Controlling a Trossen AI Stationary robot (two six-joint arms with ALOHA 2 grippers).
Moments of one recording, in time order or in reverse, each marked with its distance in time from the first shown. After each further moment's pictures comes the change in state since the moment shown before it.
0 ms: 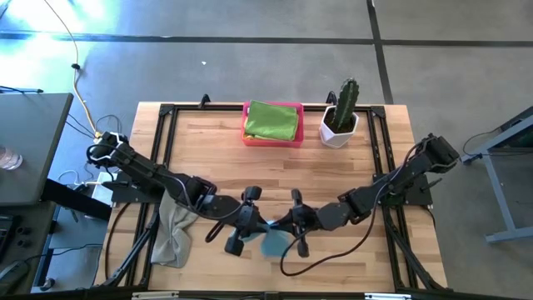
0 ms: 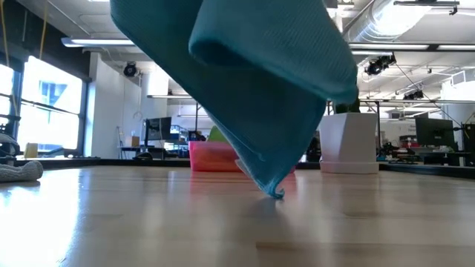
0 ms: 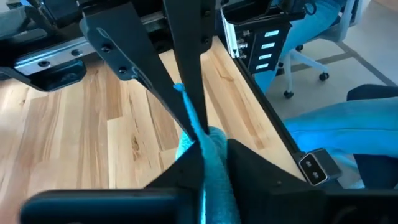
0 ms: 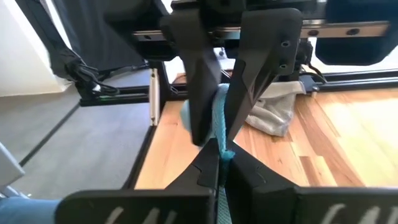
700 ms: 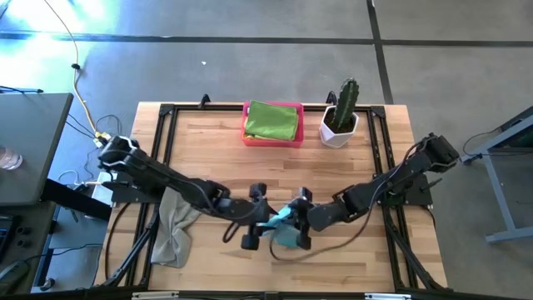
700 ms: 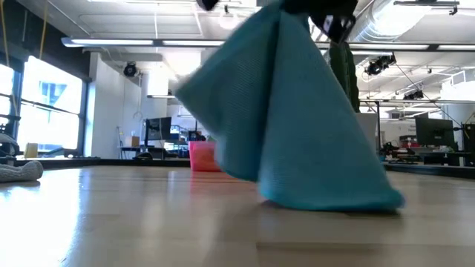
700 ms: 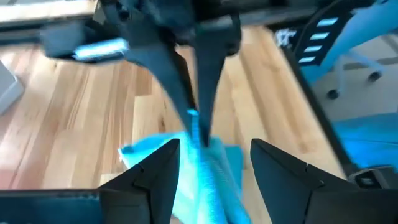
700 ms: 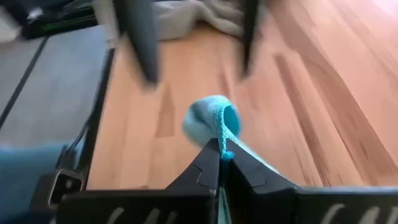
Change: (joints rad) left arm 0.033 0.103 0.001 0.026 -0.104 -0.087; right arm -0.033 -0.006 -0.001 -0.376 -0.039 0.248
